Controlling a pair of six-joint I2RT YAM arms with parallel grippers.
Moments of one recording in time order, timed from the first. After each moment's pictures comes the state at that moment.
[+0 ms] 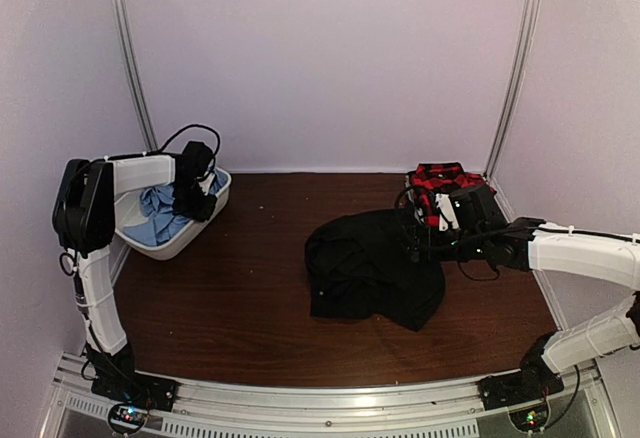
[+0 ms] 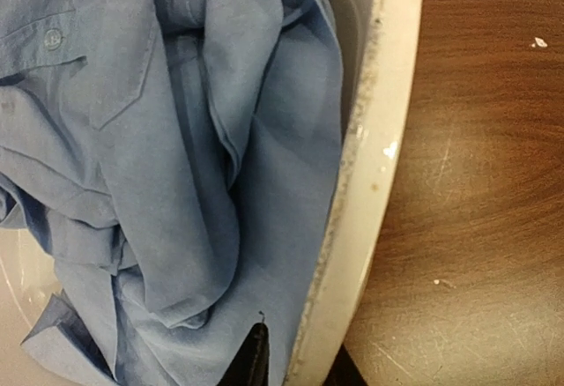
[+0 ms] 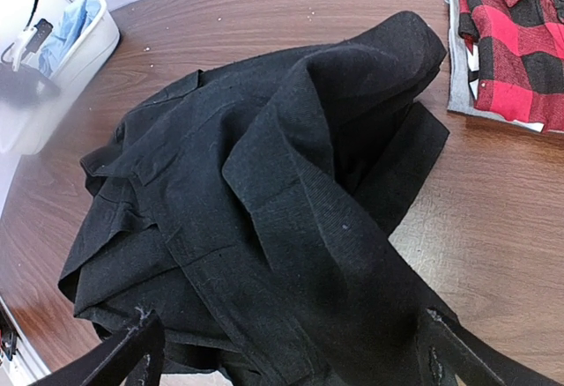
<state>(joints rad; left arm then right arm) -0.24 2.02 1.53 -0.68 -0.25 0.02 0.62 1.24 0.75 -0.20 0.02 0.47</state>
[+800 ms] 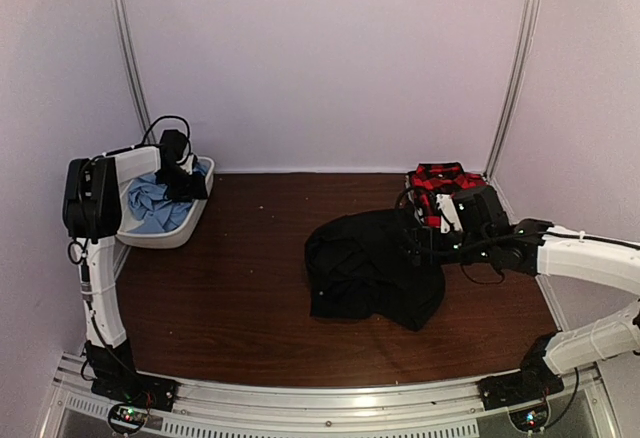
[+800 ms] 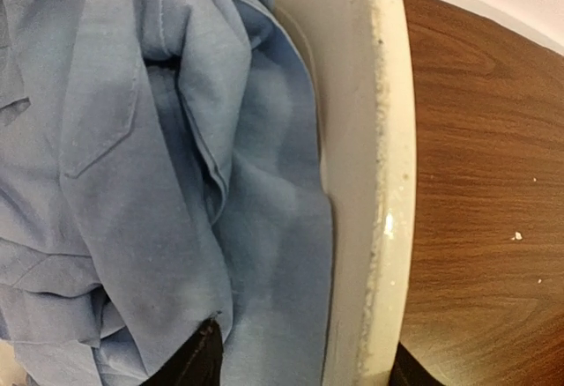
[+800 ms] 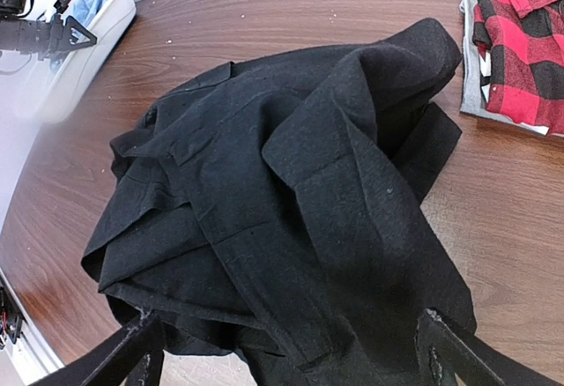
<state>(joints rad) -0.05 2.21 1.80 -0.62 0.08 -0.15 0.67 1.18 0.75 -0.24 0.04 0.47</state>
